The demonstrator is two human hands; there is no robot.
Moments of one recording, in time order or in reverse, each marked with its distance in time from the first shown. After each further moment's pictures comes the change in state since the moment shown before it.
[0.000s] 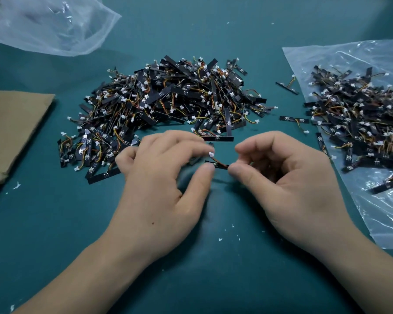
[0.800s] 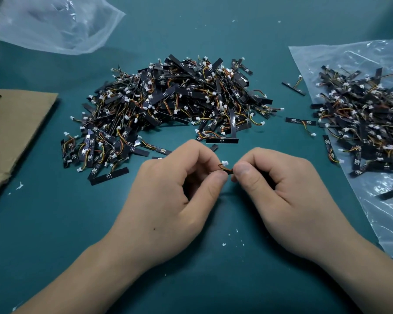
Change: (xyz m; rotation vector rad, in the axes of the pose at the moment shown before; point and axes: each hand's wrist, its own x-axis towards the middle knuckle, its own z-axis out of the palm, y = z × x) left_hand 0.002 -0.001 -0.001 -0.314 -0.085 0.054; right_hand 0.005 -0.004 0.001 -0.291 -0.147 -0.020
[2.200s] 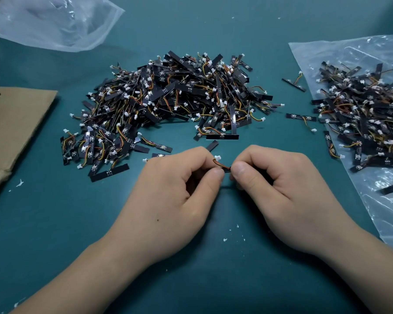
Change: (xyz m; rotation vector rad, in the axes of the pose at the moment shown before) left_hand 0.000 0.001 0.001 0.090 -0.059 -0.097; right_hand 0.001 -0.002 -0.002 -0.013 -0.069 -0.011
